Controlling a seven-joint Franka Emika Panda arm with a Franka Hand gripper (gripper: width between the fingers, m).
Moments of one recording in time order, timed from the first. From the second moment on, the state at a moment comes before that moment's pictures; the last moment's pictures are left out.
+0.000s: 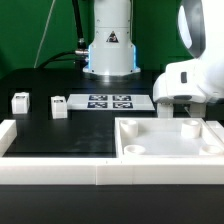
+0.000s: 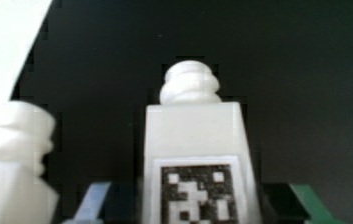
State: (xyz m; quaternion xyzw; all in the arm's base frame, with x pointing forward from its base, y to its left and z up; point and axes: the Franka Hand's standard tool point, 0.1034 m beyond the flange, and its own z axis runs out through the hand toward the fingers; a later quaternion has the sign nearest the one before) arm 0.384 0.162 0.021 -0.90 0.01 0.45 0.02
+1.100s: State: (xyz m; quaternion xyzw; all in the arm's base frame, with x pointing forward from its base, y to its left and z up) arm 0.441 0.126 0.092 -0.98 -0.01 0.18 0.02
